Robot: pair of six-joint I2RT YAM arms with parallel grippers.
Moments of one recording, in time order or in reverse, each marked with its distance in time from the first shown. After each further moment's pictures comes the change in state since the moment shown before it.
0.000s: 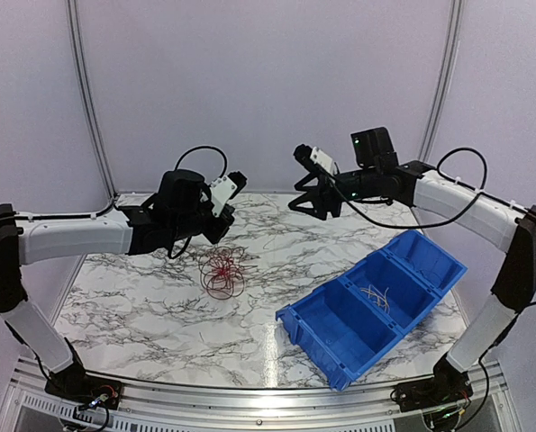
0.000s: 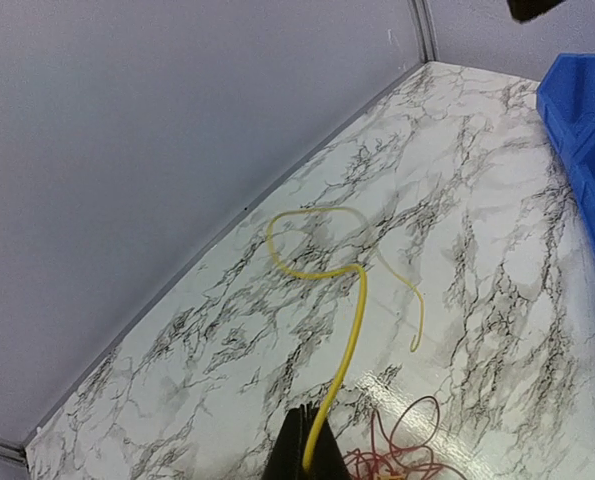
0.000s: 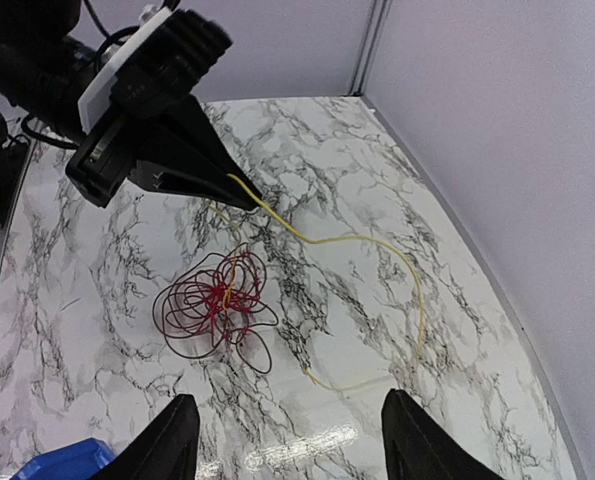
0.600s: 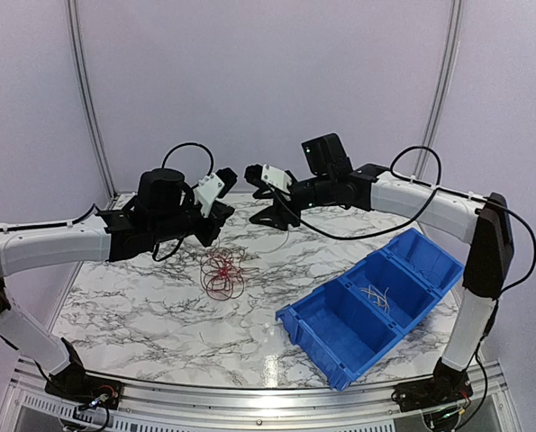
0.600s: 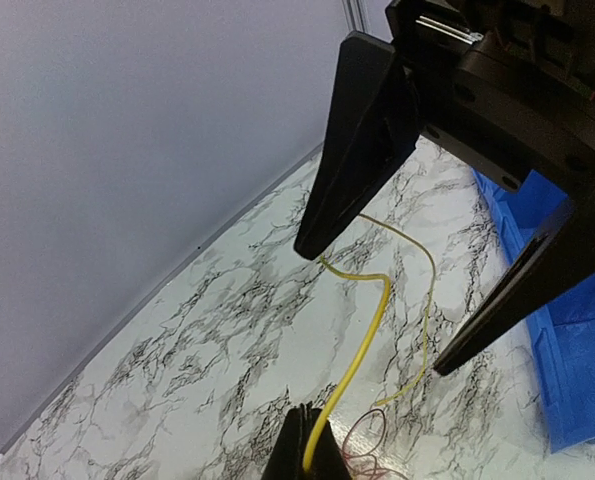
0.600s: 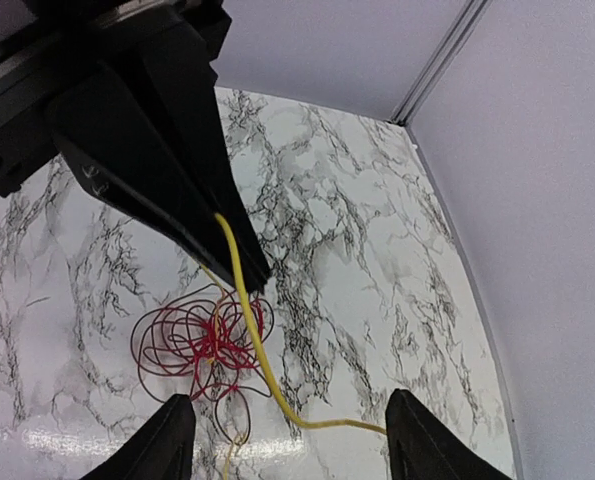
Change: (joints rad) left arm 0.000 -0.148 -0.104 0.038 0.174 -0.058; right arm 0.184 0.223 0.164 0.023 0.099 -0.190
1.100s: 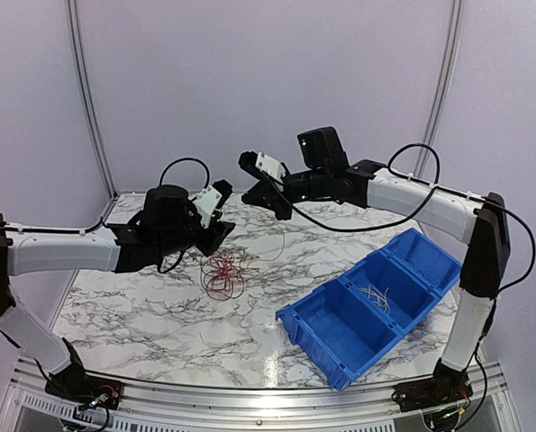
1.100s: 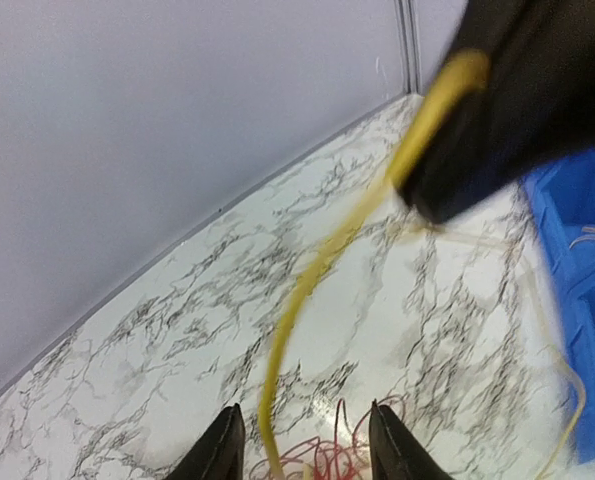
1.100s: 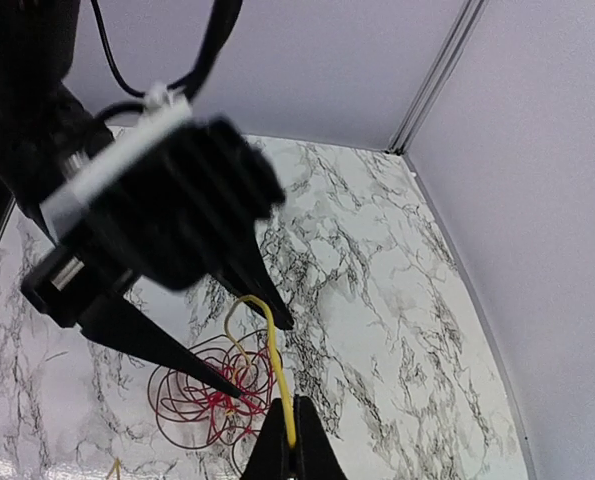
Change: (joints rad) left arm 0.000 0.034 -0.089 0.111 -0.091 -0.071; right arm 0.032 0.028 0.061 0.053 -0.014 0.126
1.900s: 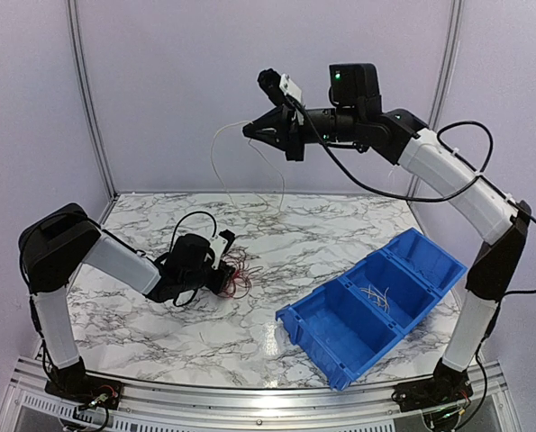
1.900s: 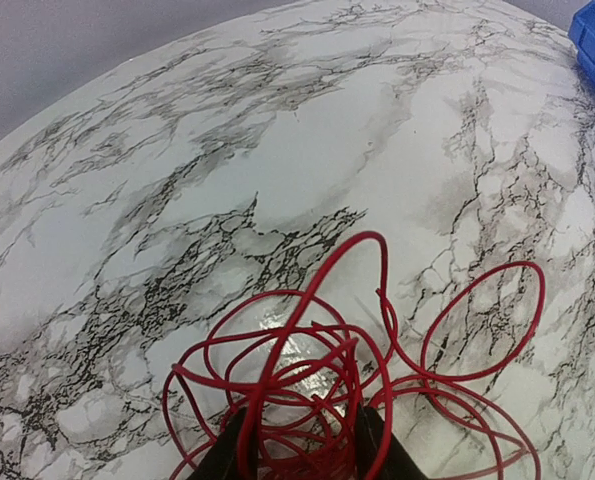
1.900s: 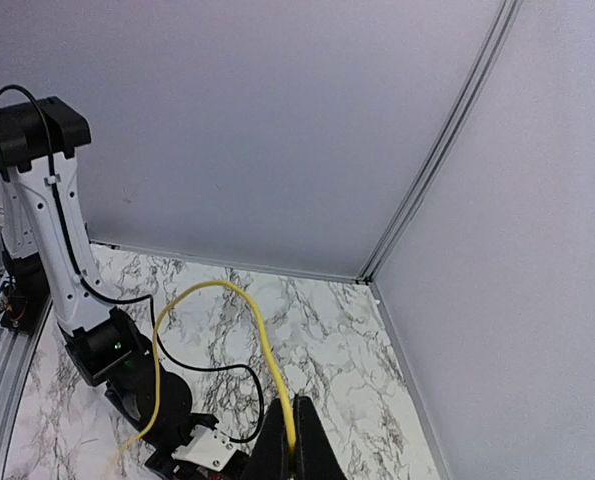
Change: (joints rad) left arm 0.025 0.399 -0.142 0.317 0.002 -0.213; right arm -0.005 -0.044 0.384 -0.177 -0.105 0.080
